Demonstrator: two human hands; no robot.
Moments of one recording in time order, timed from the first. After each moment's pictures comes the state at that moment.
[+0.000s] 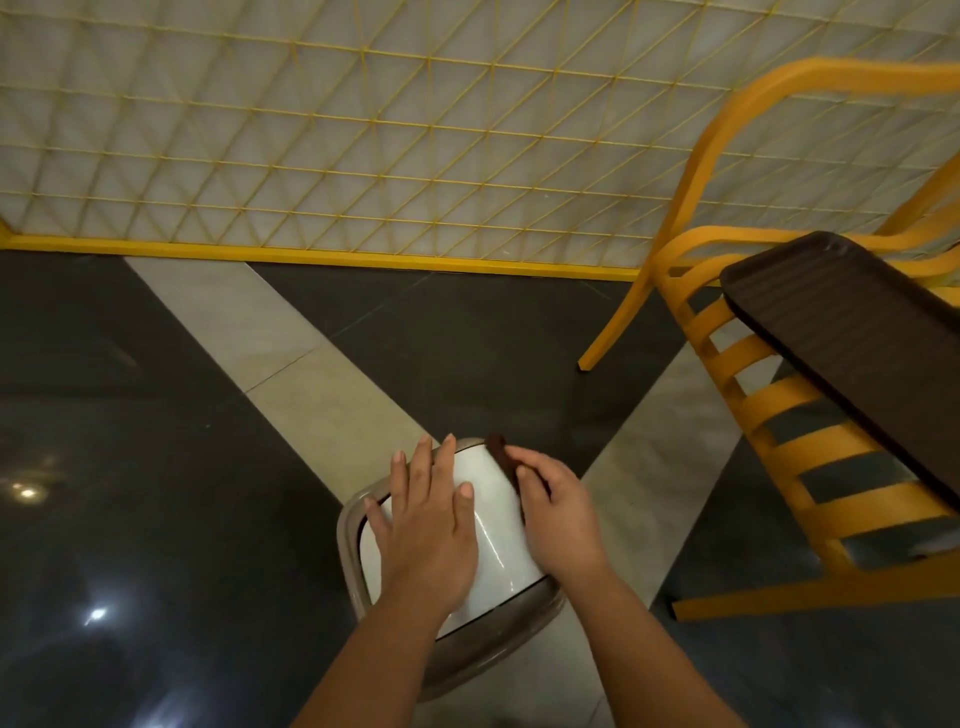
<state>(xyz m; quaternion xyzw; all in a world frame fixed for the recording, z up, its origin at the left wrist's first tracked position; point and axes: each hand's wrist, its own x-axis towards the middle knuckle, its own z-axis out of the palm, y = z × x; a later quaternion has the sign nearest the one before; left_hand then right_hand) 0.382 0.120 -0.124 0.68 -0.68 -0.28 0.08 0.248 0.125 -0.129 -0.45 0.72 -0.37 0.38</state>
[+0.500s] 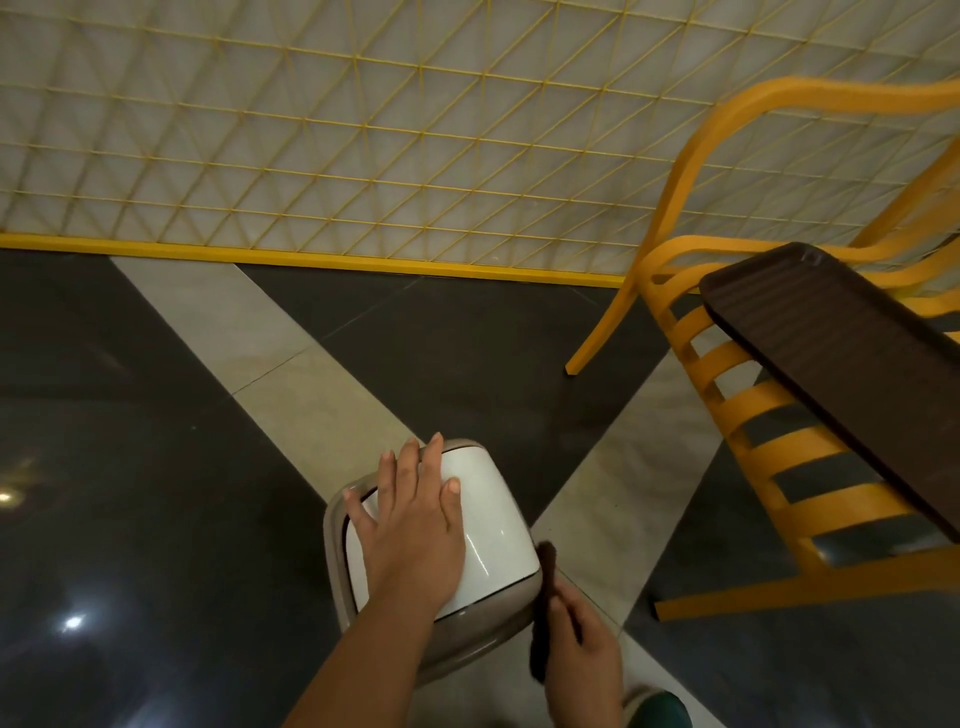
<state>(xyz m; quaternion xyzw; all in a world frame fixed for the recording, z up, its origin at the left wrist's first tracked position) 0.379 0.121 -0.130 0.69 -0.69 -0.21 0.08 0.264 0.226 -0.158 -0.14 0.81 -0.40 0.40</state>
